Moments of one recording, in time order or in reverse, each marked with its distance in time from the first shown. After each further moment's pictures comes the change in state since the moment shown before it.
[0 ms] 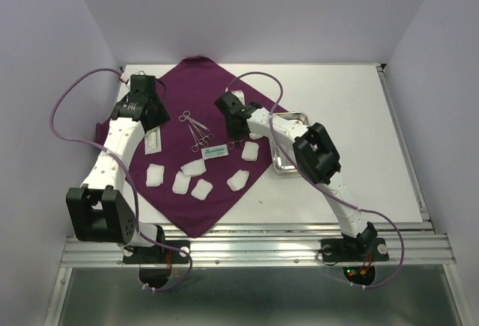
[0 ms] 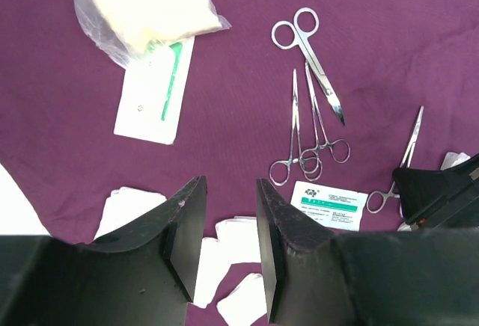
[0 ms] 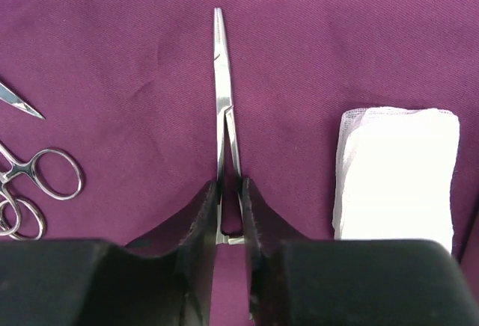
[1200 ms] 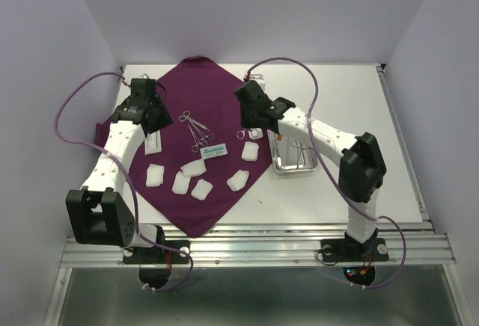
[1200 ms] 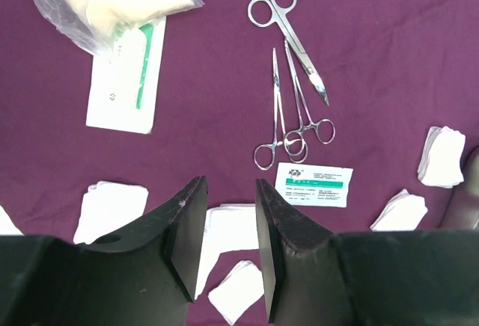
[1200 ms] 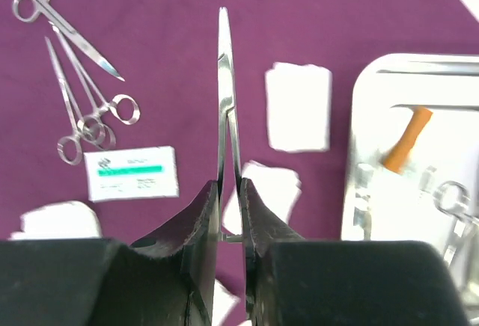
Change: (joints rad) left arm 0.000 -0.018 -0.047 0.025 0.084 0.001; right arm 0.000 -0.438 -0.301 0.077 0.033 0.007
